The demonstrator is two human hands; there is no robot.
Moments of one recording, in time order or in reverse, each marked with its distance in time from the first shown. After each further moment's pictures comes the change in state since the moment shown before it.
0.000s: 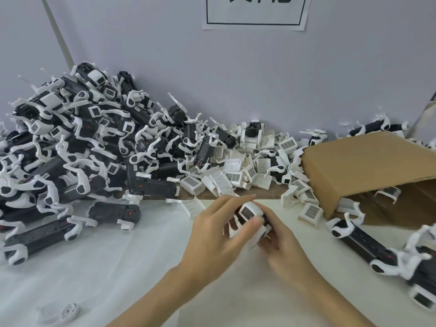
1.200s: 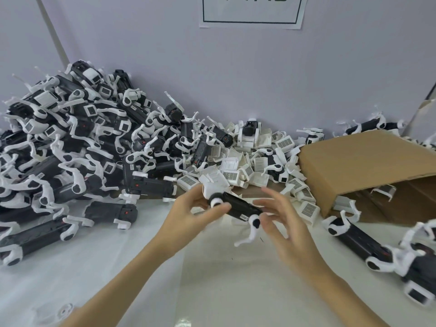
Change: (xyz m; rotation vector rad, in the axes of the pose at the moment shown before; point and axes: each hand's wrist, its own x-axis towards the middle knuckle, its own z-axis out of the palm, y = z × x) left_hand 0.024 -0.040 -0.044 -0.169 -0.206 -0.318; right_hand 0.002 -0.017 -0.020 -0.114 0.094 -0.134
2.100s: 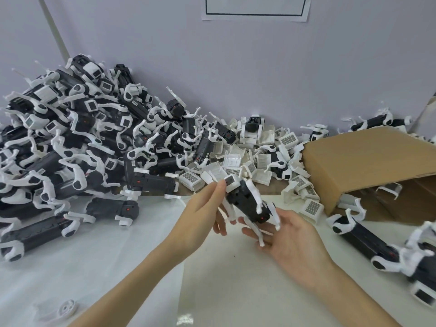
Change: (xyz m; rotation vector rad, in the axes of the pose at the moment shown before) left_hand -0.004 0.027 0.021 -0.148 -0.024 -0.151; right_hand 0.005 -0.007 0.004 0.886 -0.100 0.711
